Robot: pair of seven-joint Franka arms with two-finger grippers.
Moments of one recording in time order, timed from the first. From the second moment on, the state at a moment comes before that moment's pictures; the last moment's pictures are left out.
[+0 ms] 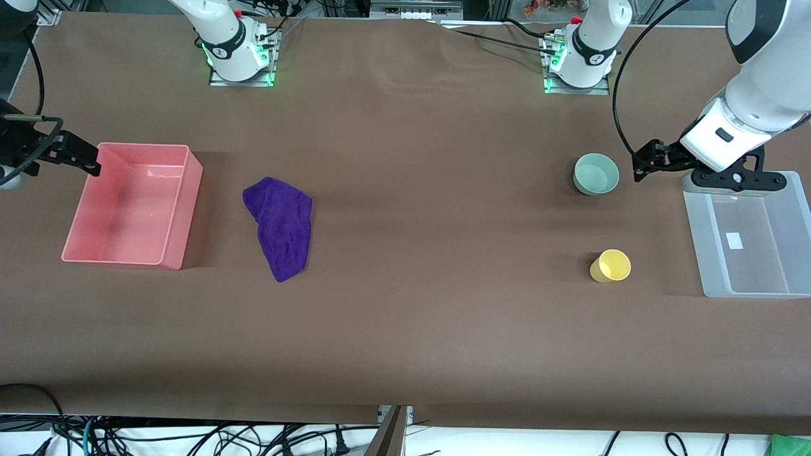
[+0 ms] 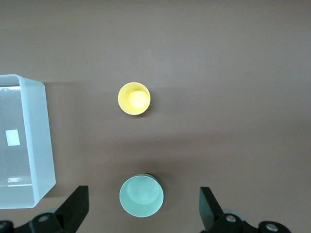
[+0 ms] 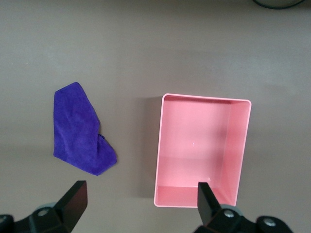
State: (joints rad) left arm -0.03 -0.01 -0.09 -1.78 0.02 1.76 -0.07; right arm 0.02 0.12 0.01 -1.43 -0.07 1.55 -0.02
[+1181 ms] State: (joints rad) left arm -0.02 -0.01 -0.08 -1.78 0.02 1.65 -0.07; right arm 0.03 0.14 0.09 -1.58 -0.09 1.54 -0.02
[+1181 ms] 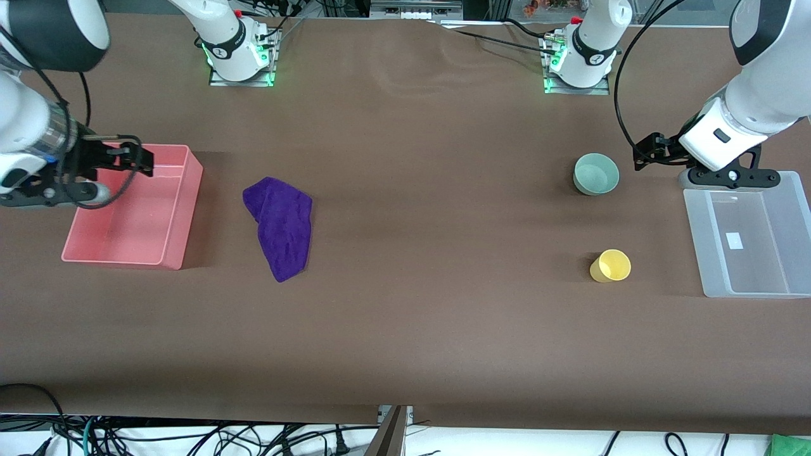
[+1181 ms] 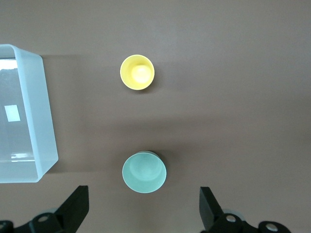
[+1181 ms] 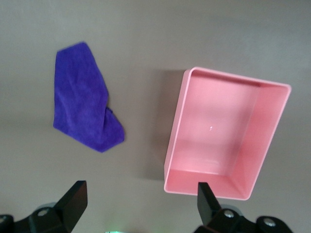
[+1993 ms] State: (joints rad) left arm 0.07 0.13 -0.08 -2.08 0.09 1.87 0.35; right arm 0.04 0.24 0.20 -2.00 -0.09 2.11 0.28
